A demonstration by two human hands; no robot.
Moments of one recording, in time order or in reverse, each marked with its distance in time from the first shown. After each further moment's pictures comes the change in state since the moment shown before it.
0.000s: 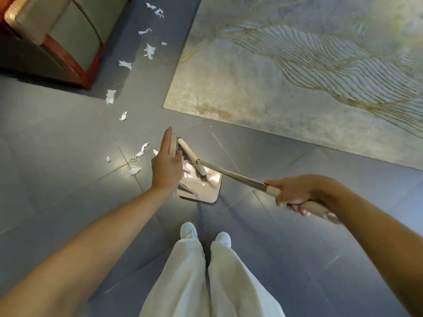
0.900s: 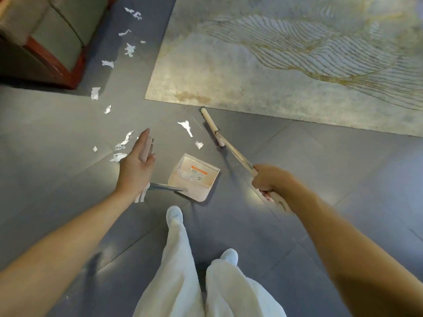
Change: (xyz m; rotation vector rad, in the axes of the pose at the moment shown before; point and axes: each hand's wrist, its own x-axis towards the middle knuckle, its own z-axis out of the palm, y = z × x) left_hand -0.178 -0.022 0.017 0.030 -0.057 0.210; right_hand -0.036 0.149 0.118 -0.023 0.327 0.013
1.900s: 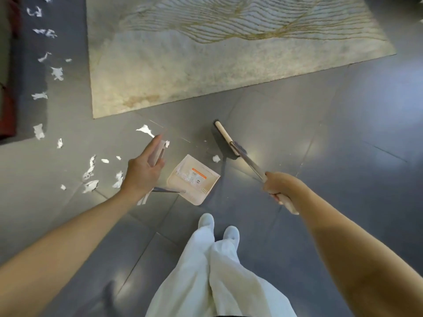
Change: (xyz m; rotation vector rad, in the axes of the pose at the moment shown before) left_hand -0.014 0.064 0.089 0.112 -0.473 0.156; right_hand -0.019 0.156 0.074 0.494 0.032 0.308
